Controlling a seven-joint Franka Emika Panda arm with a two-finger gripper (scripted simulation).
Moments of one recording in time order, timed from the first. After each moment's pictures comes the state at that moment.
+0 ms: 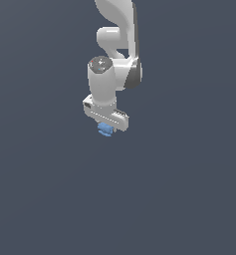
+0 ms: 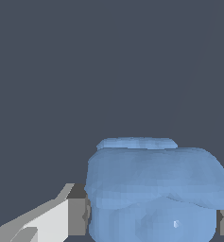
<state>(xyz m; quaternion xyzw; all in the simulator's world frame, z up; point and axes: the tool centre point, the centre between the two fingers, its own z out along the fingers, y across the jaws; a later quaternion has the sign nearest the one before) -0.071 -0.049 0.146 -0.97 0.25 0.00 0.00</state>
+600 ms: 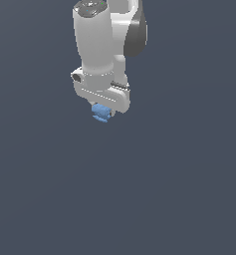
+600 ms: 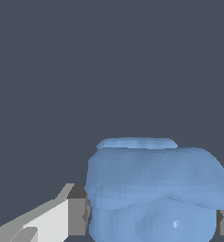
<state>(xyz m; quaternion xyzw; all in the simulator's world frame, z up) -0.052 -0.054 0.268 -0.97 0.25 0.00 0.00</state>
